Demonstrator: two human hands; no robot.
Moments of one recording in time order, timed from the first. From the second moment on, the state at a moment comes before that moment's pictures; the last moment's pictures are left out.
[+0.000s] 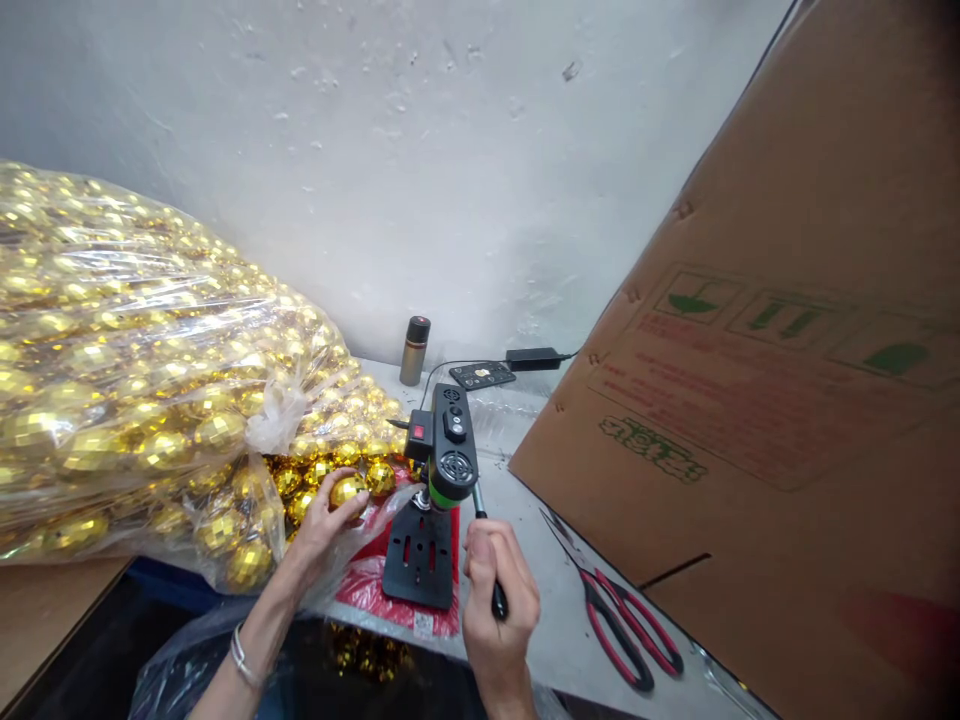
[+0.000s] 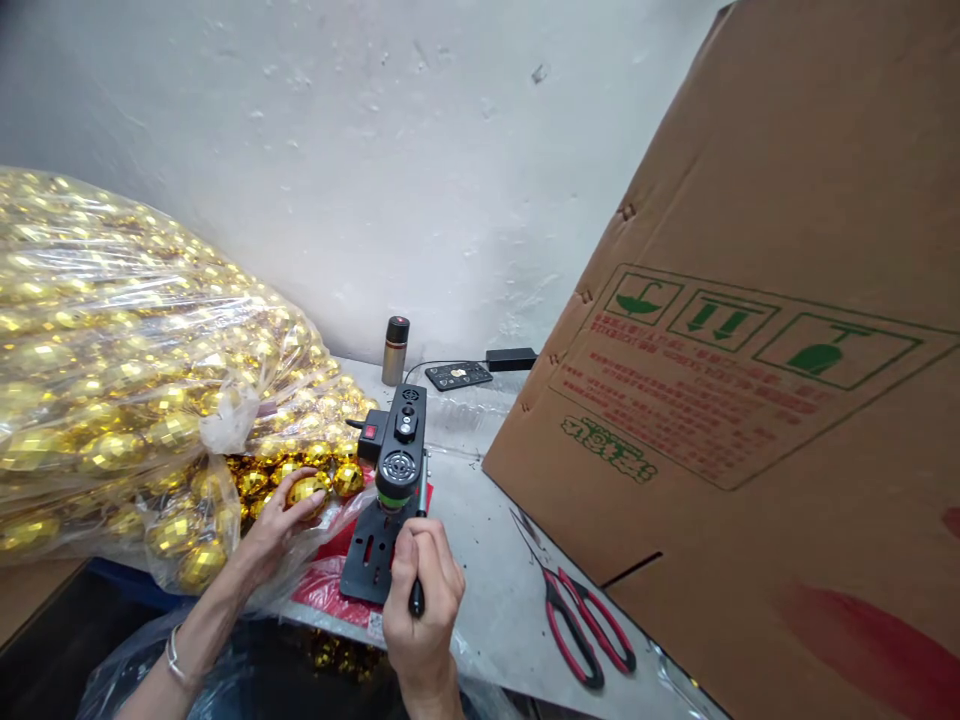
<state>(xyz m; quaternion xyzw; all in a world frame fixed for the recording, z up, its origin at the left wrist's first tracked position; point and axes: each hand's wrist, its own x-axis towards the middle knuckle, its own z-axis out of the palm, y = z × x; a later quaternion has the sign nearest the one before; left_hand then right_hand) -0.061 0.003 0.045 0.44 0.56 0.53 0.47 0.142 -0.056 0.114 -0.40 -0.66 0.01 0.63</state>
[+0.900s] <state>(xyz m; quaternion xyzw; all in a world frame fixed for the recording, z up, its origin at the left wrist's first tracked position) 0.006 -0.008 -0.031 0.68 0.54 0.43 0.24 0.145 -0.059 0.123 -0.39 -0.68 0.00 0.62</state>
